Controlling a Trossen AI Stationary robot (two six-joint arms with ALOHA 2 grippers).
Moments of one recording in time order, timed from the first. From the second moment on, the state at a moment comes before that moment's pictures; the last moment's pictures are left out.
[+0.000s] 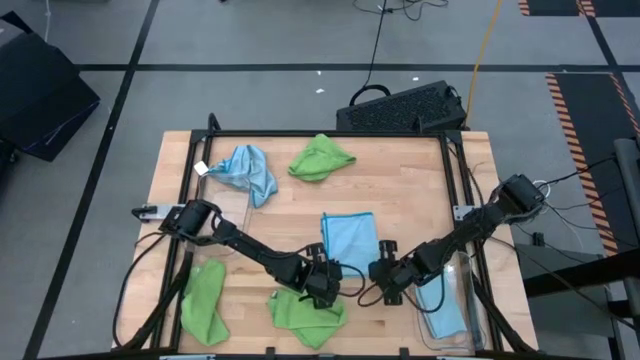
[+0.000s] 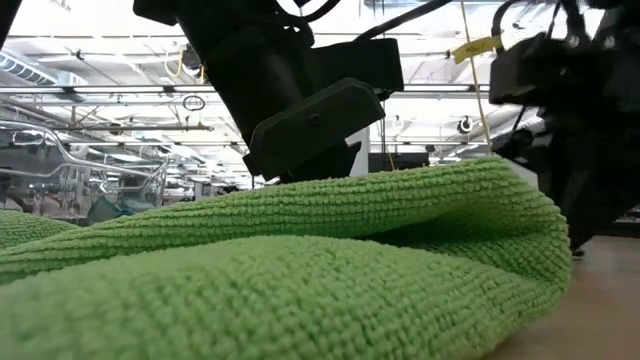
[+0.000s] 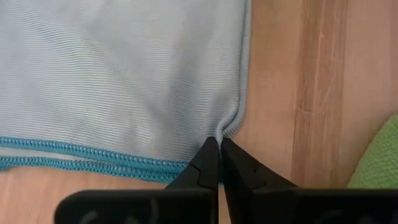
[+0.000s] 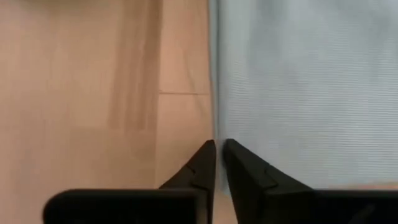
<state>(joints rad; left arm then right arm) -0.40 2.17 1.48 -0.45 -0.34 -0.44 0.56 1.64 0.78 -0.30 0.24 0.49</state>
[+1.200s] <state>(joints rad) -0.45 2.17 1.65 -0.57 -0.15 -0.45 0.57 1.56 0.81 -0.29 -0.10 0.49</state>
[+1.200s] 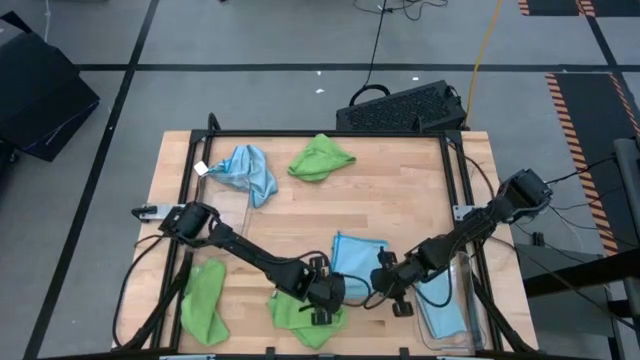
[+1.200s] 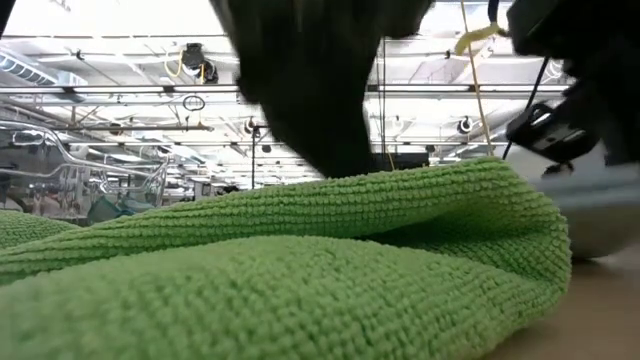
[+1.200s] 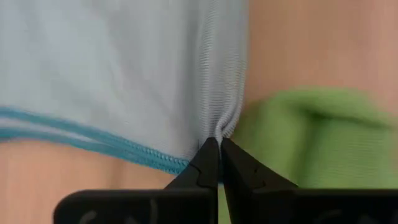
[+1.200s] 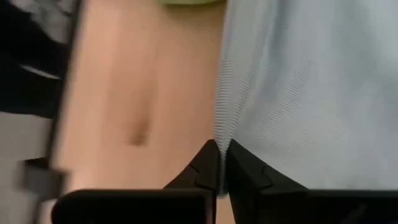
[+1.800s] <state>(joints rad) -0.36 2.16 1.75 -0.75 -0.24 -0.41 0.53 1.53 0.81 -0.48 0.06 0.54</state>
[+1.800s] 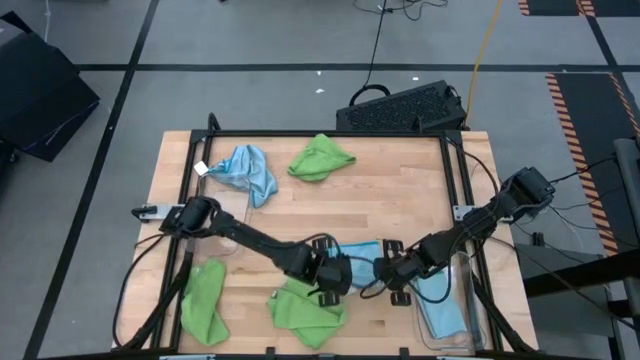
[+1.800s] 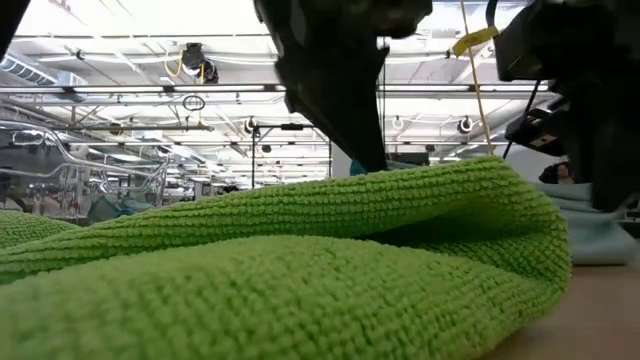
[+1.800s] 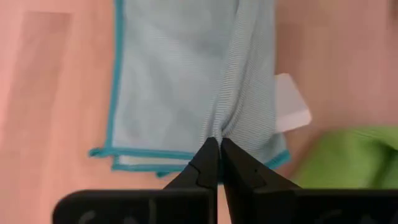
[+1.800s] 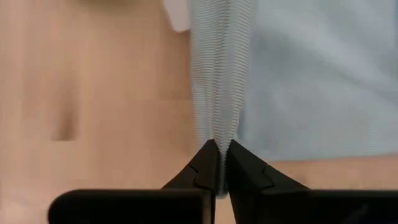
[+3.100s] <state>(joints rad) -0.38 1.99 1.66 -0.57 -0.01 -0.25 0.54 1.38 0.87 -0.57 -0.05 0.65</state>
